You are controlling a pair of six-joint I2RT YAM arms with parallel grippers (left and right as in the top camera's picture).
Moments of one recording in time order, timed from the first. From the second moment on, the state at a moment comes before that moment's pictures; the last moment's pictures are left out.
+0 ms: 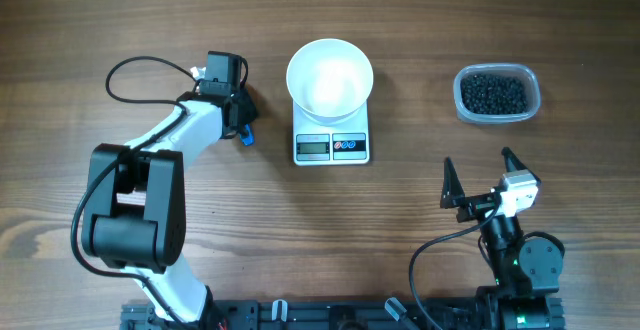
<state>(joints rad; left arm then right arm) -0.15 1.89 1.07 -0.32 -0.10 -0.60 0.03 0.01 0.01 0.00 -0.14 0.00</state>
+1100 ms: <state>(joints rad) -0.15 1.89 1.07 -0.32 -0.11 -0.60 0.03 0.01 0.01 0.00 -0.14 0.00</state>
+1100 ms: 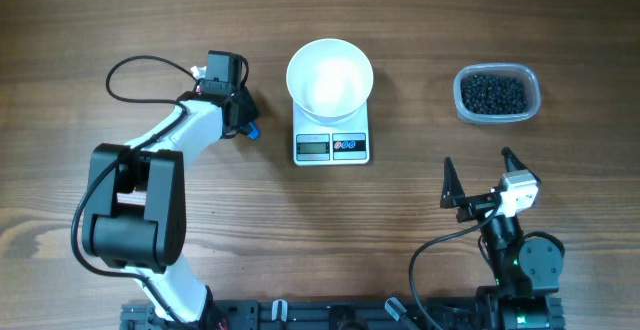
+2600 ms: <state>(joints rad) -0.14 1.60 1.07 -0.40 0.05 -0.70 0.03 0.01 0.01 0.00 -0.14 0.00</state>
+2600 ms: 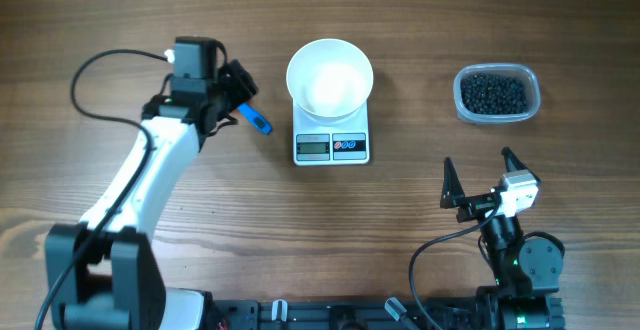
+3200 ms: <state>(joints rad) -0.21 1.88 1.07 -0.30 -0.14 -0.70 0.03 0.01 0.01 0.00 -0.14 0.00</state>
